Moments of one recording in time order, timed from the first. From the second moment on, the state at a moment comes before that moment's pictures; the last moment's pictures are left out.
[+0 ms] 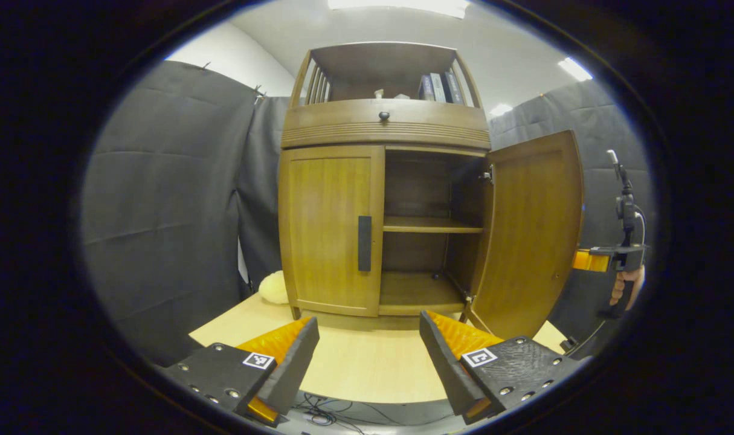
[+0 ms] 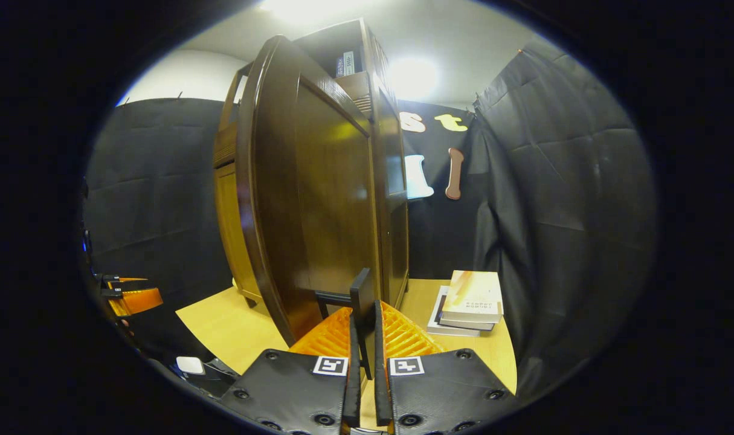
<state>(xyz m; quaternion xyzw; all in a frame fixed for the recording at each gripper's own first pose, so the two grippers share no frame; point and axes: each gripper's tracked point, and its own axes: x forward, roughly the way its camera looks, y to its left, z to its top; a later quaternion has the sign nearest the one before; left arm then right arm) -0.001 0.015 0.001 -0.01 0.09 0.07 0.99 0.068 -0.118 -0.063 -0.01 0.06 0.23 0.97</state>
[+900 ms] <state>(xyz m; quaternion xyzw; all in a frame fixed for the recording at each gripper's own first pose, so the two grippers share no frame) 0.030 0.036 0.014 0.00 0.05 -0.03 1.00 -0.044 -0.176 -0.056 0.02 0.08 -0.03 1.00</state>
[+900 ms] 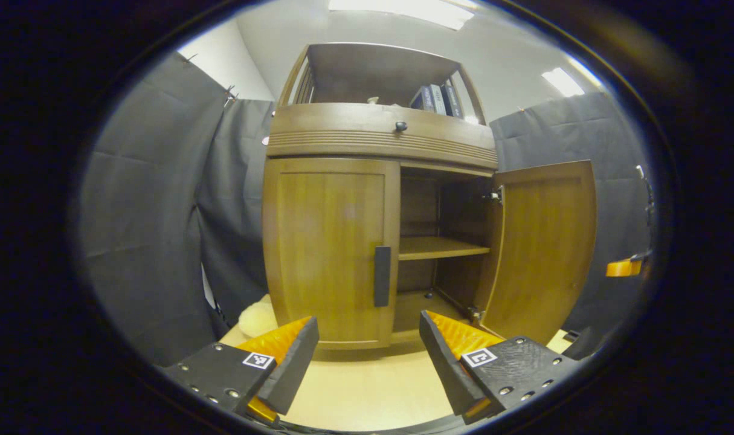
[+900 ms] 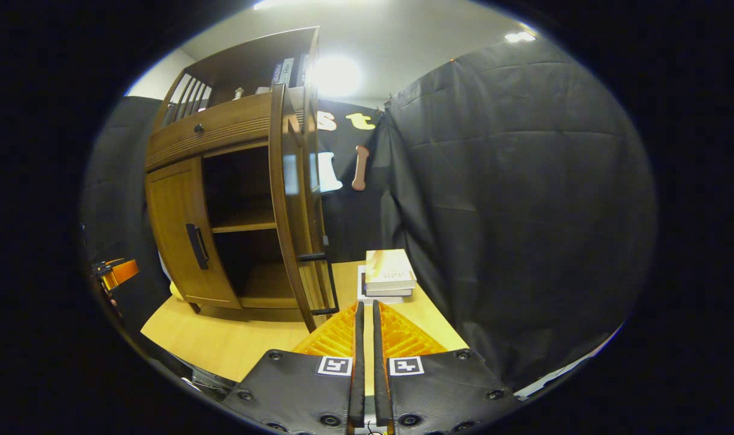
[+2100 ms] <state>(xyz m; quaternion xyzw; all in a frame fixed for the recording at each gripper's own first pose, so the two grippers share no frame) 0.140 0.013 0.011 -0.03 0.06 0.00 1.00 0.108 -0.238 -0.014 0.01 0.03 -0.08 1.00</state>
